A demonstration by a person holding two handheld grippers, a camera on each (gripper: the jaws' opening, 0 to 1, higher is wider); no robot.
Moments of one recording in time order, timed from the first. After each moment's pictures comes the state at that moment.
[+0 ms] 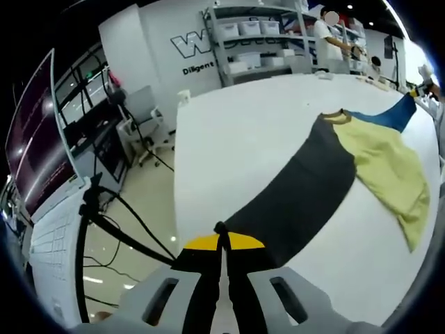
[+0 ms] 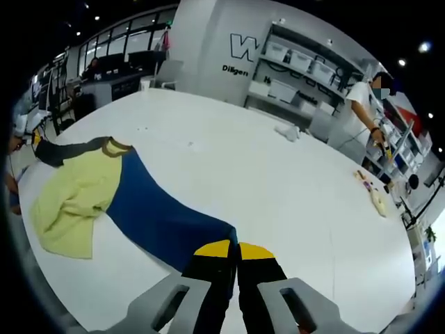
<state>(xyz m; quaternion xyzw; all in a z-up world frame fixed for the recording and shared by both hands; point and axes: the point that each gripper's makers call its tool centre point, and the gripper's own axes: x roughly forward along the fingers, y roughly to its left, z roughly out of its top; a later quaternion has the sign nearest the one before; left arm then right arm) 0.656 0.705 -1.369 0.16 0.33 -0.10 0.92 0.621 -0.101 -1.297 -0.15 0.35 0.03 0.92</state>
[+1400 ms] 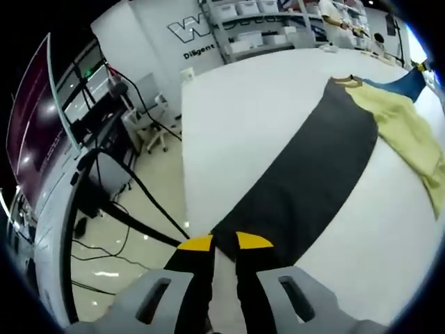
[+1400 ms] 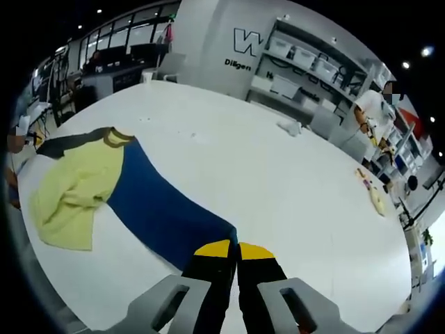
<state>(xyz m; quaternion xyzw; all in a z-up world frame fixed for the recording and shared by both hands) 0.644 0.738 -1.409 0.20 0.37 -0.07 0.91 0.612 -0.097 -1.304 -0.16 0.37 0.03 0.92</state>
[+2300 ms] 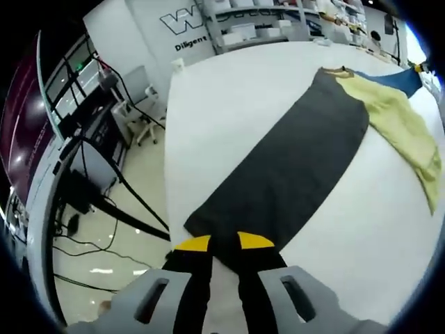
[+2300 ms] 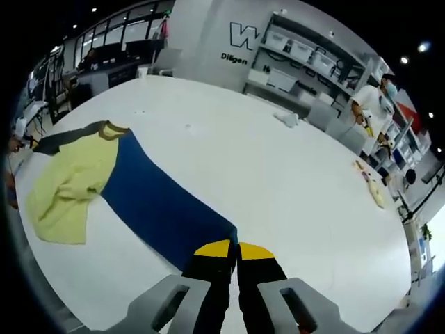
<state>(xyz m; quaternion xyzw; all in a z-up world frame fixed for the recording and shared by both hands) 0.630 0.720 -1.425 0.20 0.39 -0.10 0.89 0.602 -0.109 -1.323 -0.16 0.39 0.02 0.91</state>
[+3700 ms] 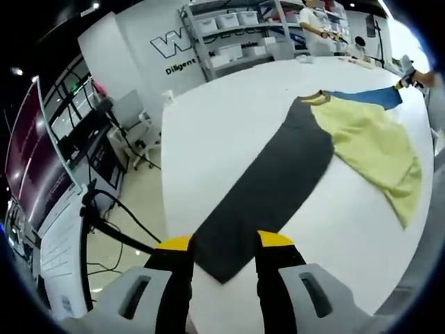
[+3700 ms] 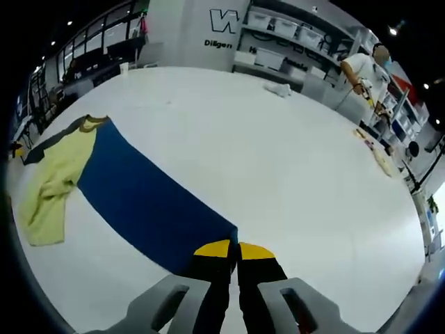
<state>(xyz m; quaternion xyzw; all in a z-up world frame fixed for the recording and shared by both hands) 0.613 0.677 -1.360 0.21 0.34 -0.13 0.91 0.601 -0.144 -1.388 -0.10 0.42 -0.01 0.90</state>
